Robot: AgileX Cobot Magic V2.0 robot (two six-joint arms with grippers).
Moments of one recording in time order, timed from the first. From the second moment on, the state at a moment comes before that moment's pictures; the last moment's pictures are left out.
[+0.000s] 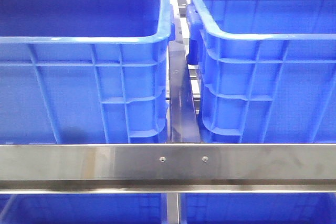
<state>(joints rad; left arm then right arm) -0.09 0.57 -0.73 -0.07 0.60 -0.02 0.19 1.05 -0.77 1.37 -0.07 -1.20</state>
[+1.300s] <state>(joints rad) -0.09 0.60 -0.73 -0.07 0.60 -0.01 0.19 0.61 -0.47 1.37 -0.05 -1.20</state>
